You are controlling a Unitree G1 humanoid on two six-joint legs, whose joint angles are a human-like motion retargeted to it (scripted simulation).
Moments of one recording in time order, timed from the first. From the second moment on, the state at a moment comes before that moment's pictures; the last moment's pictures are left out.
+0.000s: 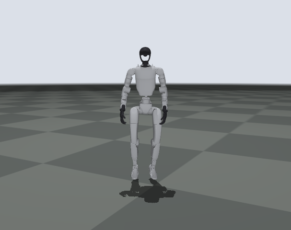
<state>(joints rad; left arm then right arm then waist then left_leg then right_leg) 0.03 0.21 -0.37 1.14 -0.24 -0.03 -0.10 -0.08 -0.32 0.37 1.07 0.16 -0.03 0.04 -0.08 0.06 0.00 -0.23 0.06 0.21 0.41 0.09 0.02 -0.26 0.02 -0.10 0.43 0.16 -0.06</state>
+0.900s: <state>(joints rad) 0.05 0.23 -0.38 1.22 -0.12 -0.02 -0.11 -0.13 -0.32 0.46 1.01 0.05 -0.03 0.05 -0.05 0.00 0.03 -0.25 0.05 0.17 0.59 -0.04 0.07 -0.25 0.01 -0.08 0.60 0.02 -0.05</state>
